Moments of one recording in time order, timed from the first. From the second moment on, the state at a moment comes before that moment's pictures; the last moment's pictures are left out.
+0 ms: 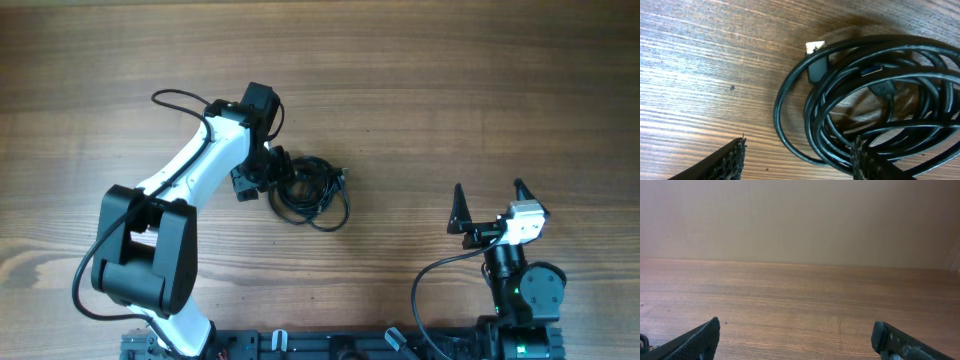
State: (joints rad) left arm -0.32 1.85 1.25 -1.01 0.16 -0.59; right arm 0.00 0.02 0.01 0.00 -0.07 -0.01
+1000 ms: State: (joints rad) left arm -0.35 1.85 1.15 -0.83 0.18 -0.65; right arm 0.00 0.02 0.01 0.00 -0.07 -0.01
